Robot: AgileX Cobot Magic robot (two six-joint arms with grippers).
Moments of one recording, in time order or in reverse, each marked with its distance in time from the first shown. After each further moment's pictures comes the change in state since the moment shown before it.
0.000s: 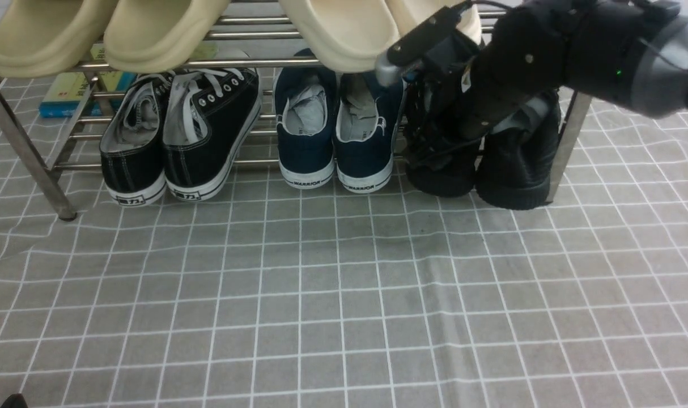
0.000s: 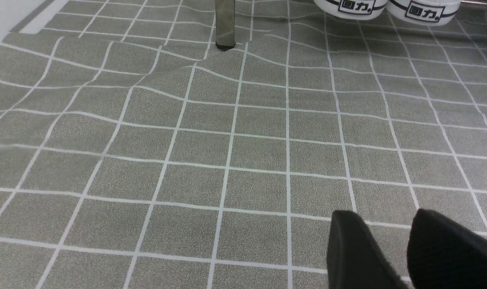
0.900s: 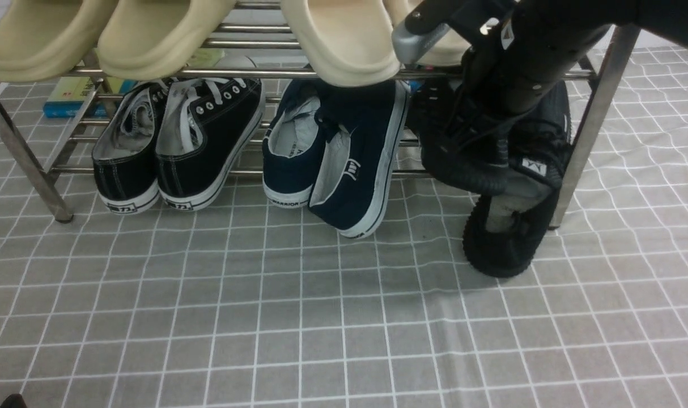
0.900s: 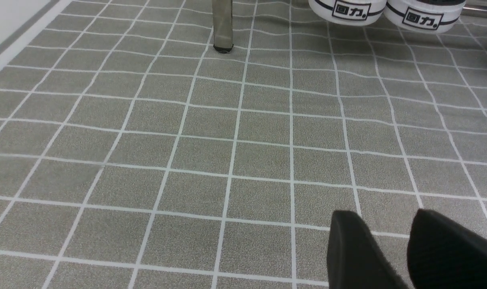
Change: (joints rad) right arm 0.054 -0.190 -0.057 0.005 0.349 -0.057; left arm 0.000 0.000 0.000 0.008 0.000 0.000
